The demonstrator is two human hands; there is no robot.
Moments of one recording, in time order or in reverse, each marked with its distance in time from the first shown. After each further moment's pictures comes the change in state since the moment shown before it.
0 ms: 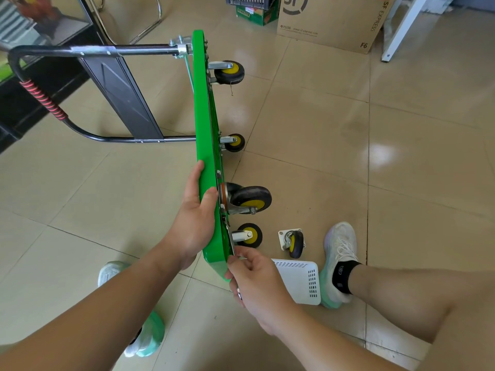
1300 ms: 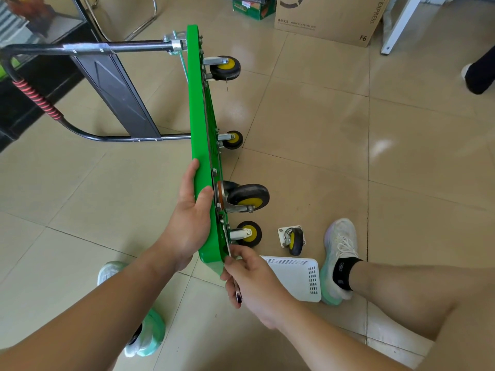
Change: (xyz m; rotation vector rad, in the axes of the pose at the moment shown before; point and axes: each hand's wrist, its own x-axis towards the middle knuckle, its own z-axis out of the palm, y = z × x) left_hand 0.001 -0.001 0.001 -0.030 -0.001 0.000; right_hand 0.015 0.012 -0.010 -0.064 -0.140 -0.007
